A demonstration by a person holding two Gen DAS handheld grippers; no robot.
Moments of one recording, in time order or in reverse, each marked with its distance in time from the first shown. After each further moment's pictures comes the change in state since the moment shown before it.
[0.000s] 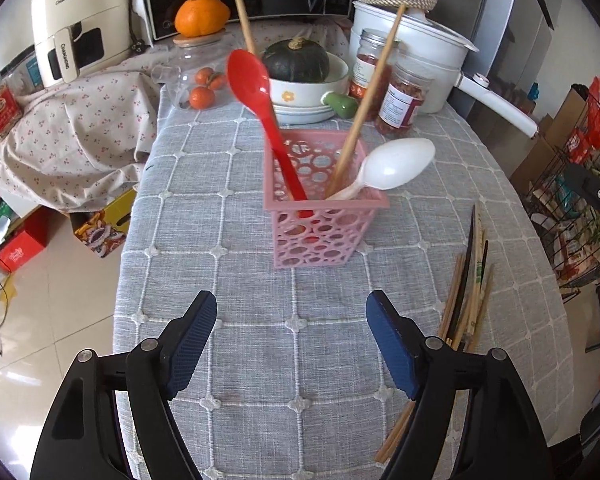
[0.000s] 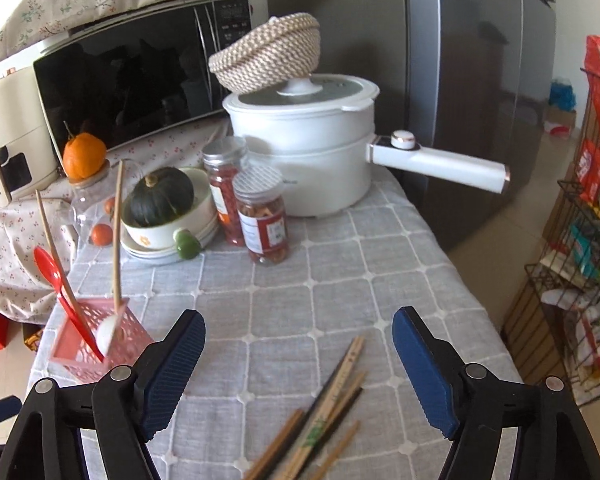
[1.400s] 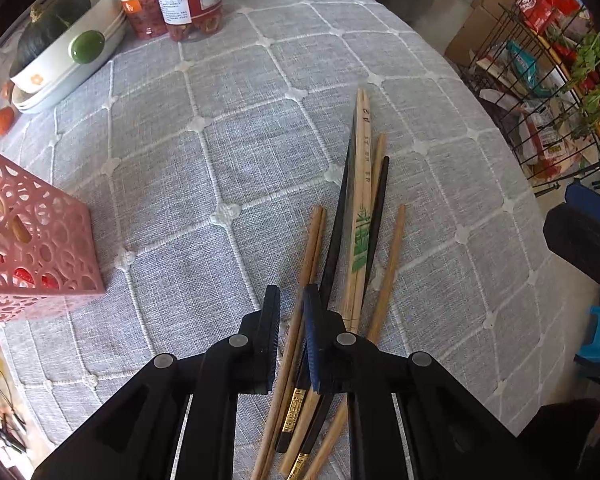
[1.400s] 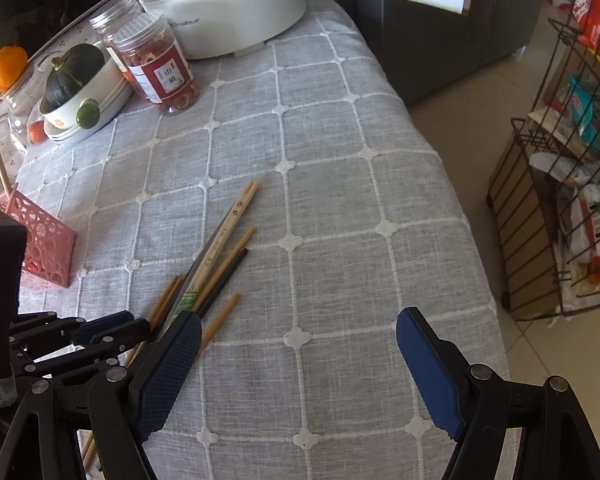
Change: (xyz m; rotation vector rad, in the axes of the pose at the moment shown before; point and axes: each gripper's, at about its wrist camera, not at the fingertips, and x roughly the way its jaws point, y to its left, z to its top) left arm 0.110 -0.170 0.022 0.309 0.369 -0.151; right arm 0.056 -0.100 -0.036 0.084 0.449 0.034
